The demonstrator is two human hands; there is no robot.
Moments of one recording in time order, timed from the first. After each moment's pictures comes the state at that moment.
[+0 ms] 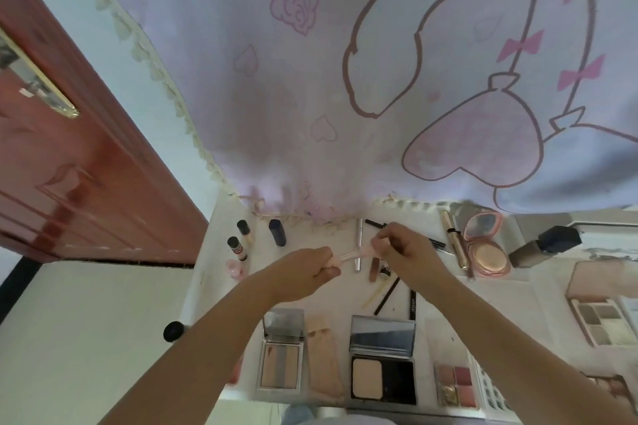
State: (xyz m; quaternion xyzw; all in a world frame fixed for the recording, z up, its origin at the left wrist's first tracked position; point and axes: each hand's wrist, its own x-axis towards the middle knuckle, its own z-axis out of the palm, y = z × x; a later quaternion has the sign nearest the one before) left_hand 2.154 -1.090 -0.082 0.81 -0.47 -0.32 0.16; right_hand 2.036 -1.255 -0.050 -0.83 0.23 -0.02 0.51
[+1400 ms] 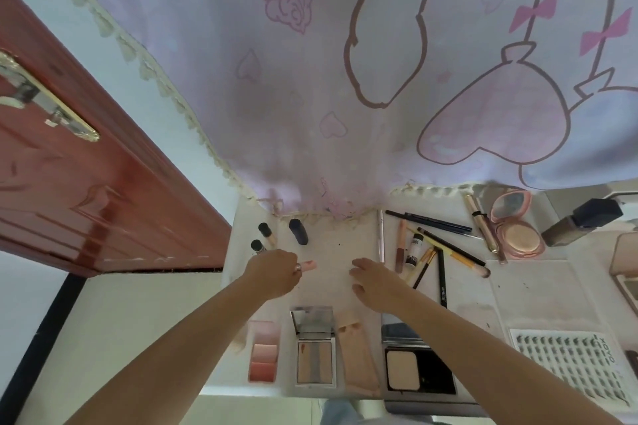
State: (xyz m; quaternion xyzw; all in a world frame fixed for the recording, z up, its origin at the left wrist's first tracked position) left_hand 2.190 -1.052 -0.102 0.88 -0.38 -0.24 -0.14; right_hand 2.069 -1.207 -0.162 -0.94 0.07 0.25 0.23
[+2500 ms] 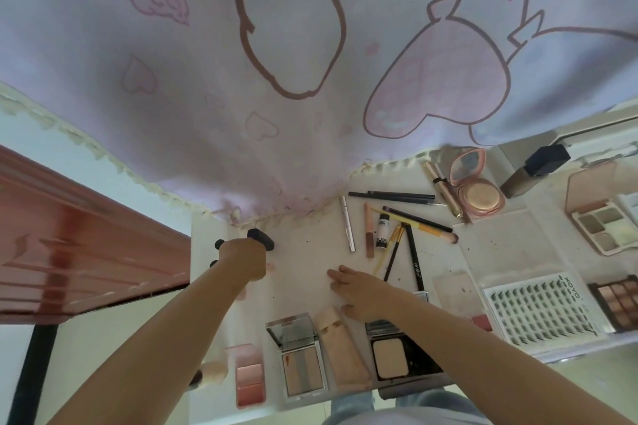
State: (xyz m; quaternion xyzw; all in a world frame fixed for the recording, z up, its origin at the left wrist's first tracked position) left_hand 2.229 -1.103 -0.128 0.83 -0.36 -0.26 -0.34; right_hand 2.049 -1.215 -0.194 -0.92 0.01 0.33 0.24
